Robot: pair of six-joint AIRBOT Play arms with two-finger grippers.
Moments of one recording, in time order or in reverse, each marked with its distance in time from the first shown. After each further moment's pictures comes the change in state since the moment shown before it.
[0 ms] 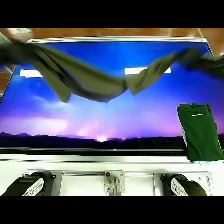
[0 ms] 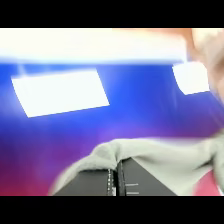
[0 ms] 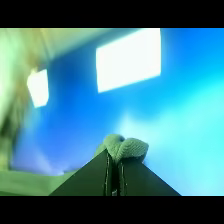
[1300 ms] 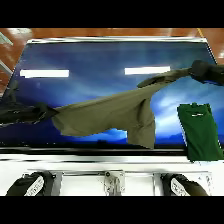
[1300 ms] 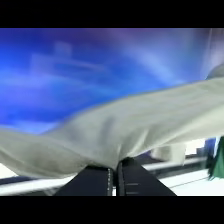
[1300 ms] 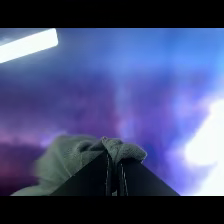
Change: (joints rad) left arm 0.114 -0.003 -0.702 -0.047 -0.216 -0.245; right arm 0.002 -0.159 -0.043 -0.477 0.087 0.184
